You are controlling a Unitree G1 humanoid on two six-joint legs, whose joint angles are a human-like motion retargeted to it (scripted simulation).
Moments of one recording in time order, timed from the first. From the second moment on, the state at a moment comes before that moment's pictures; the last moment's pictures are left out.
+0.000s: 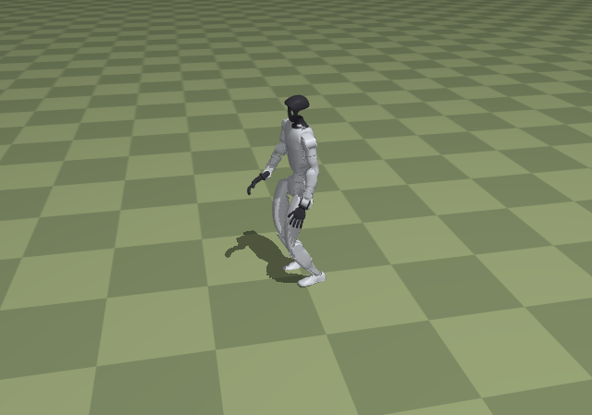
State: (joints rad) left arm 0.02 0.24 -0.36 1.20 0.31 -0.16 0.32; right arm -0.24 -0.20 0.55 0.98 -0.38 -0.19 -0.42; waist -0.01 -0.06 0.22; left_leg -0.10 0.09 0.04 0.82 -0.67 0.04; right_leg -0.01 0.05 -0.09 0.58 -0.50 0.05
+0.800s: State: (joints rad) left arm -0.09 0.24 -0.45 1.17 0.31 -0.20 0.29; right arm -0.17 -0.30 0.53 0.97 -0.42 -0.21 -0.44; waist -0.11 -0.04 0.27; left_leg -0.11 -0.04 0.01 0.61 -0.66 0.06; right_leg -0.10 0.03 -0.10 0.64 -0.49 0.07
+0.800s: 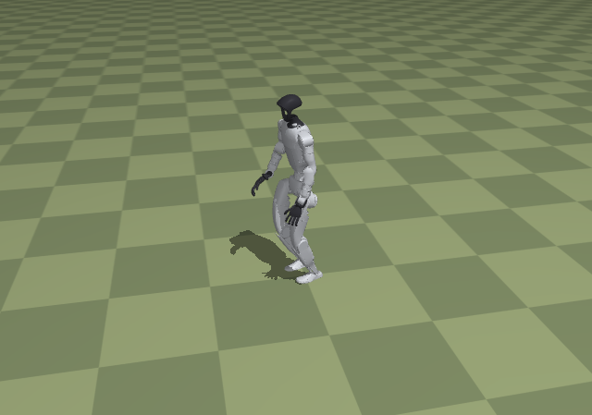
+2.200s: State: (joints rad) left arm -0.18 0.24 -0.58 1.00 0.40 -0.26 0.37; right arm -0.13 -0.40 0.51 1.15 -0.53 -0.17 -0.46; waist 0.04 0.13 0.15; left_leg -0.46 0.52 0.36 0.94 -0.66 0.01; right_leg 0.11 -0.16 -0.47 0.52 -0.48 0.16
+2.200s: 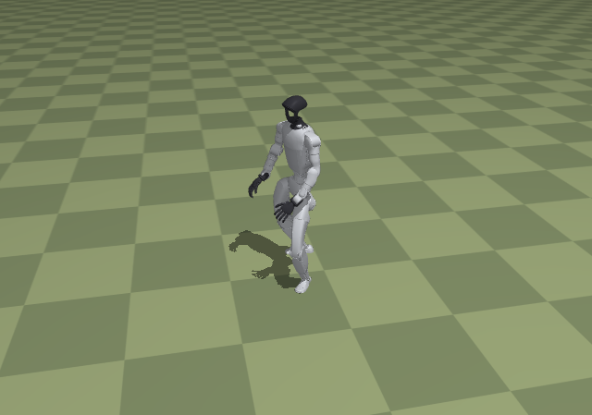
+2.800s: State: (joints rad) left arm -0.08 0.16 -0.55 1.25 0.23 -0.24 0.21; right arm -0.16 -0.31 0.76 1.11 -0.75 -0.10 -0.45; waist -0.17 0.09 0.25; left_leg 0.03 -0.15 -0.10 0.96 -0.66 -0.03; right_leg -0.38 0.09 -0.30 0.70 -0.30 0.03
